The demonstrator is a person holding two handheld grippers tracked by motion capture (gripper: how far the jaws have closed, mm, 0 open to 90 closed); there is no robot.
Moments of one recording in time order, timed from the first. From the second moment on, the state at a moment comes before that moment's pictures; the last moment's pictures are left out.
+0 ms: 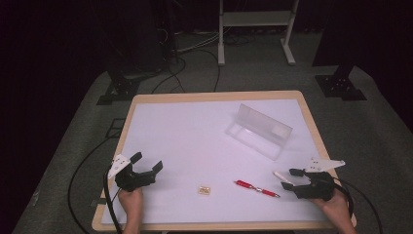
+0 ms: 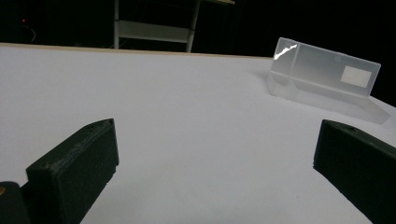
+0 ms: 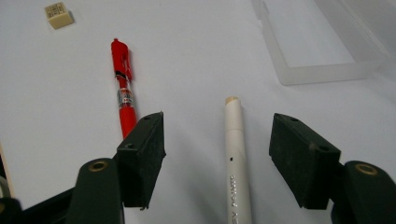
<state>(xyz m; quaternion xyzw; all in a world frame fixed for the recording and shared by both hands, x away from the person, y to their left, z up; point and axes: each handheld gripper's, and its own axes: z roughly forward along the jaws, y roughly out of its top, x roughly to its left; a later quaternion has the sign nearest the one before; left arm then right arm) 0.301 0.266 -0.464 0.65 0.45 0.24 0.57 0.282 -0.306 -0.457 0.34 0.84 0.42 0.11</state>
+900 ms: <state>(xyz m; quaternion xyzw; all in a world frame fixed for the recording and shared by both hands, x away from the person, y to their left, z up) 0.302 0.262 -0.464 0.66 0.43 0.24 0.56 0.320 -0.276 -0.422 0.32 0.85 0.40 0.13</state>
